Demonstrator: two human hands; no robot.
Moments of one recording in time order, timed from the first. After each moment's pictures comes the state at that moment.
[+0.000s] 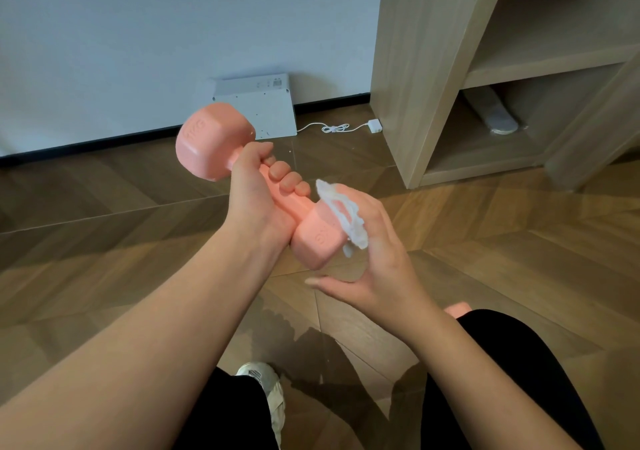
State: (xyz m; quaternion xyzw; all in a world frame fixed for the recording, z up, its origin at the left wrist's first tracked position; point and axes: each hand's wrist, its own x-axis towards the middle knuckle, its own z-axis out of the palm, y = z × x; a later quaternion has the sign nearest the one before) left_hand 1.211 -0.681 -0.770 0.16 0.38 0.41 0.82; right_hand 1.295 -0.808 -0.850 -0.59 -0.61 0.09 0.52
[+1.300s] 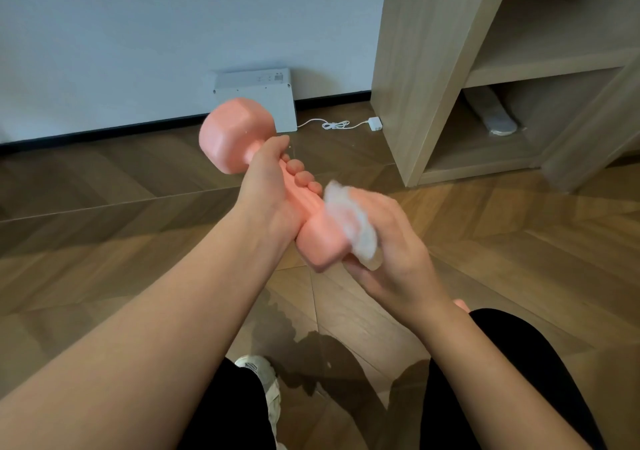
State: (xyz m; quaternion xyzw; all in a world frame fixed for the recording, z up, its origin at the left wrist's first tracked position) left_hand 1.217 -0.686 -0.766 0.16 0.44 0.35 0.82; right_hand 1.305 -0.820 -0.853 -0.61 -0.65 -0.01 0.46
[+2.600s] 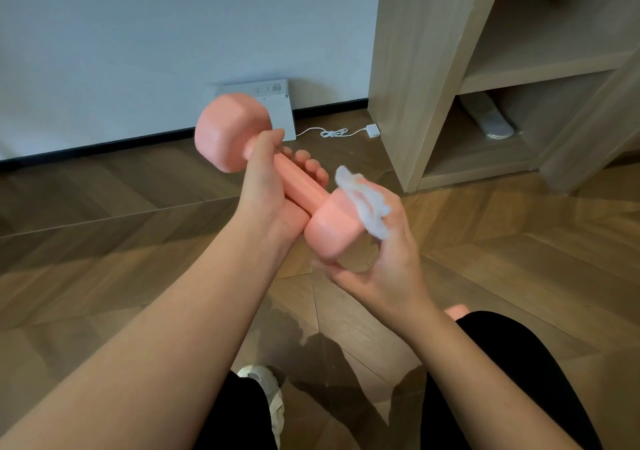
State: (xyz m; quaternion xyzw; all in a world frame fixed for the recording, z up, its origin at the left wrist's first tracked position) left_hand 1.221 -0.687 -0.758 0.16 0.37 0.38 0.83; right_hand 1.291 -0.812 -0.838 -0.61 -0.55 0.07 0.57
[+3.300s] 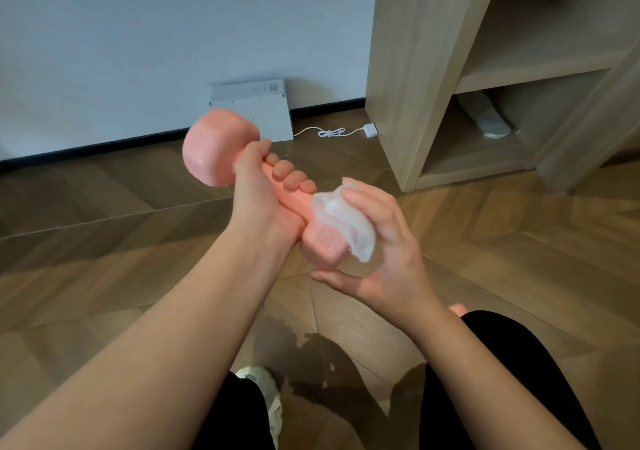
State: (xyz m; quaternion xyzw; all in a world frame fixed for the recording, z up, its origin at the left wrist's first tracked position) left_hand 1.221 -0.687 -0.763 0.14 0.37 0.40 0.83; right_hand 1.302 -0.816 -0.837 -0.59 -0.59 0.09 0.54
